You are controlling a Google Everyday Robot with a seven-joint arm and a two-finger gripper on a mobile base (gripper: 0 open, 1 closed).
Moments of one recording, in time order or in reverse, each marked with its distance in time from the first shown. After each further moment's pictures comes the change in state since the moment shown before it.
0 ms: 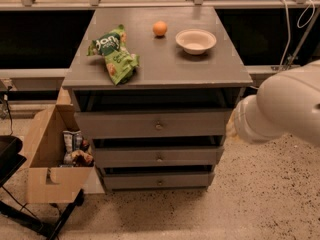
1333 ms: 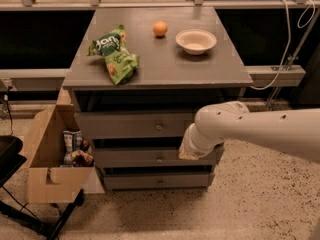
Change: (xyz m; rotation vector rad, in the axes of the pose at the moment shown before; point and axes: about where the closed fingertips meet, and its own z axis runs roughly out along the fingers) arm -0.088 0.029 0.213 -0.197 -0.204 0.075
